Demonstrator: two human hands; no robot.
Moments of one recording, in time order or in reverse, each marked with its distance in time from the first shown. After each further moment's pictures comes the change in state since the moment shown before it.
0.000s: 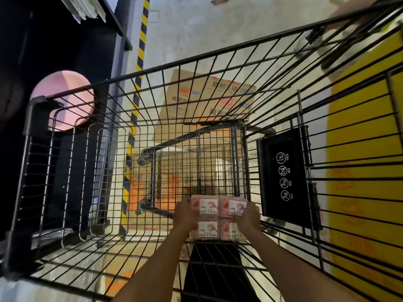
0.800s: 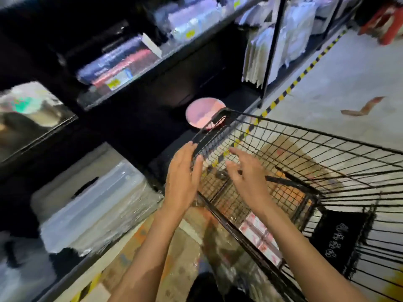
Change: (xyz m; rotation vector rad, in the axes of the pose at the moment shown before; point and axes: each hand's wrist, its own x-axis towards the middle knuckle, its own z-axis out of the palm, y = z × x) left_hand -0.307 -0.054 -0.183 -0.286 1.096 0.386; right_hand -0.311 -0.152 -0.086 -0.116 -0.238 -1.507
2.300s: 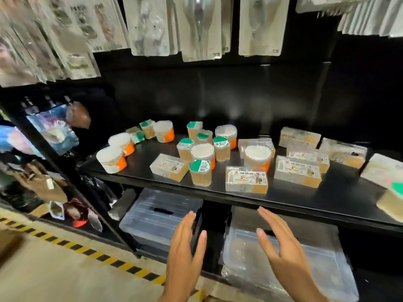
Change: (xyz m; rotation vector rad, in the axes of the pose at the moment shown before) left_hand -0.252 -0.371 -0.454 0.034 0.844 -0.714; right_hand -0.068 -0.421 0.476 0.199 -0.800 -0.534
